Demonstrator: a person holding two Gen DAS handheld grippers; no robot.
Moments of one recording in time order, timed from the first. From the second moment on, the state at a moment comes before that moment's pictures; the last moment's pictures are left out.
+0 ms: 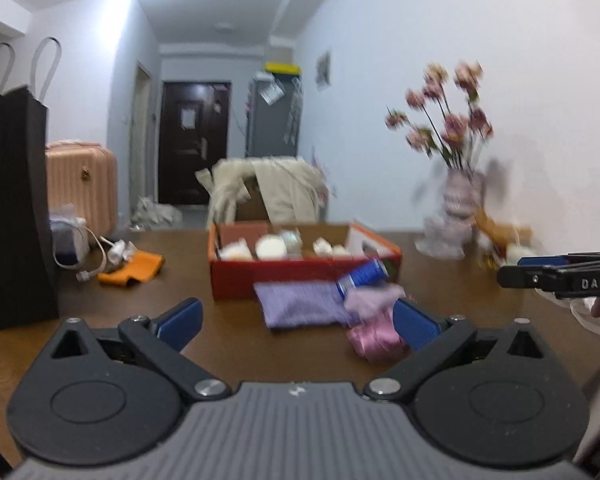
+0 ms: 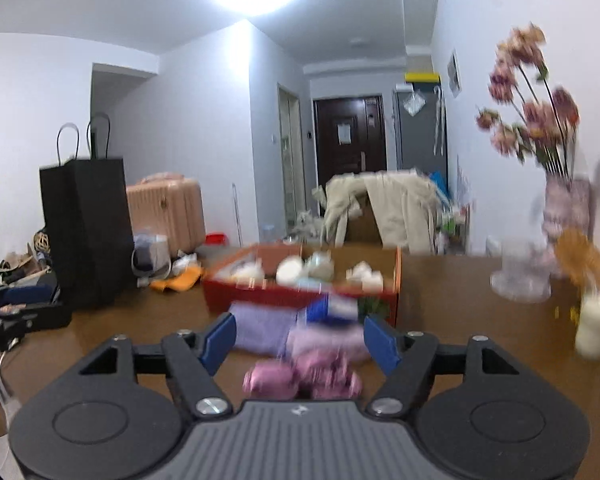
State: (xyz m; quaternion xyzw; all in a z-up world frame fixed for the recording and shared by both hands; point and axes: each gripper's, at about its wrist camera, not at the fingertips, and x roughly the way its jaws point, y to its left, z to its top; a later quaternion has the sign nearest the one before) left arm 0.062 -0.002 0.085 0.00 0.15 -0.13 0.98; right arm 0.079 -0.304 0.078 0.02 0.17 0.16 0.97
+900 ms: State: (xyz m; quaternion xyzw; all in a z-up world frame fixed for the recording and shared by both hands) left arm 0.215 -0.104 0.000 -0.01 0.30 -0.21 0.93; right arm 0.233 -0.312 0.007 0.05 0.29 0.15 0.94
